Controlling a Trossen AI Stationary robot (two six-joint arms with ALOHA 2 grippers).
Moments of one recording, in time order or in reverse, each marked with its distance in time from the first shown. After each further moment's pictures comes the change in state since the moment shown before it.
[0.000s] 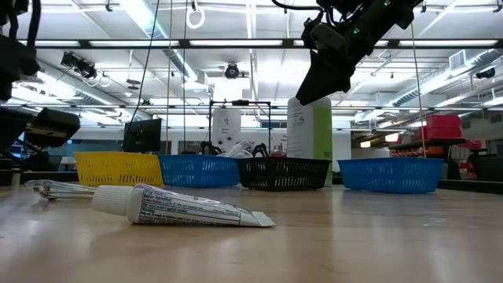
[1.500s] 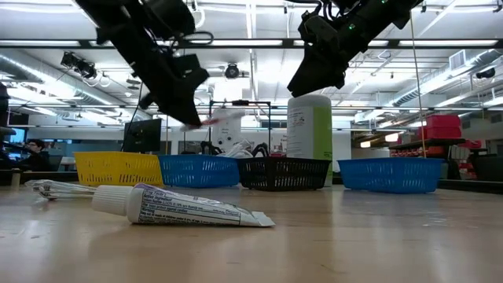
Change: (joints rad) left arm 0.793 0.062 0.327 -0.008 -0.455 -0.358; right arm 0.000 0.000 0.000 0.088 0.000 -0.006
